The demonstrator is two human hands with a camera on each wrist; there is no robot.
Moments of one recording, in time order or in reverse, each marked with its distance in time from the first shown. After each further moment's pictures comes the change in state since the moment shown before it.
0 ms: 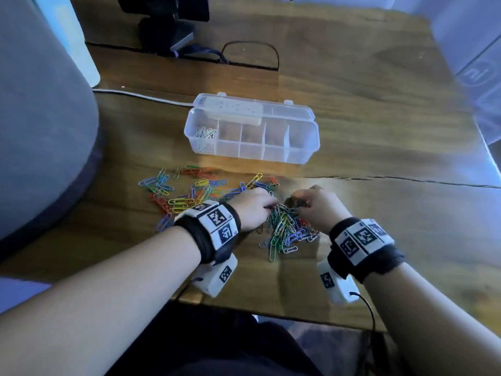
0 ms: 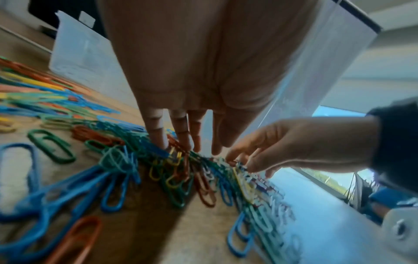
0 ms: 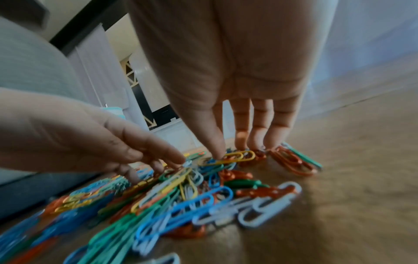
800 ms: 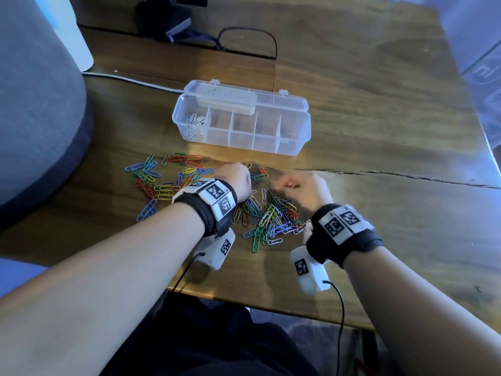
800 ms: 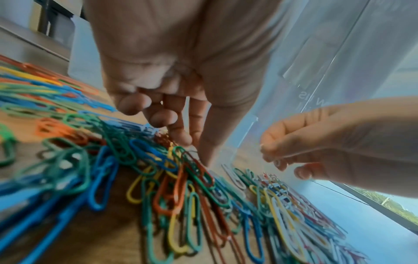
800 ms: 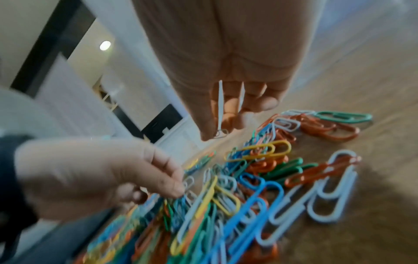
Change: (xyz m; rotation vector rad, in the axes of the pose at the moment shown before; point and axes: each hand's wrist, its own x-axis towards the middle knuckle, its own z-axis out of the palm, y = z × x) left_hand 0.025 0.004 -0.006 -0.009 0.210 -0.318; right_hand 0.010 0.009 0.001 0.378 0.098 -0.073
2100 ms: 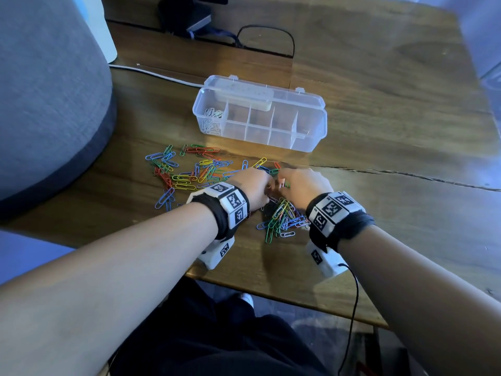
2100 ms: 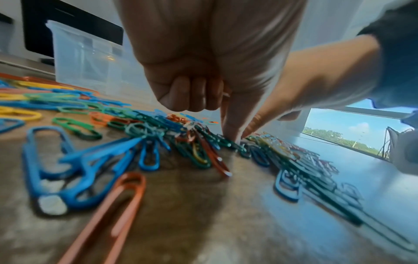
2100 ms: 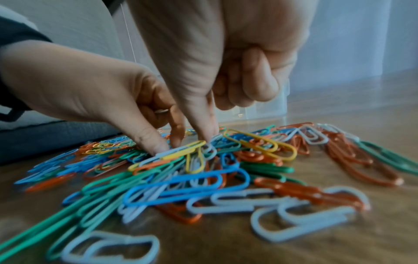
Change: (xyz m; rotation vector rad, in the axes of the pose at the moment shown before) left_hand -0.025 -0.005 0.010 0.113 0.009 0.223; right_hand 0.005 -0.022 0.017 -0.659 -0.123 -0.137
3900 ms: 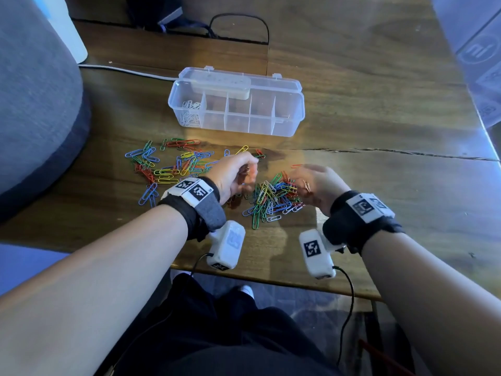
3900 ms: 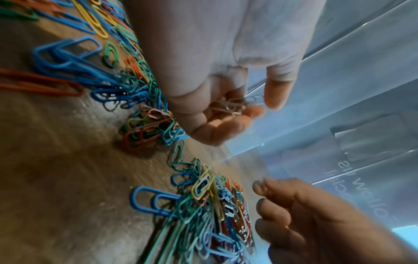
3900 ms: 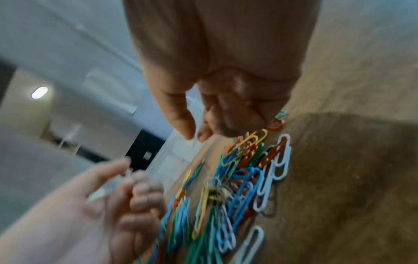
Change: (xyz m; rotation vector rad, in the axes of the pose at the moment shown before) left_hand -0.008 0.007 0.008 -1.419 0.012 -0.224; right_hand -0.038 0.047 0.012 1.328 -0.005 0.375
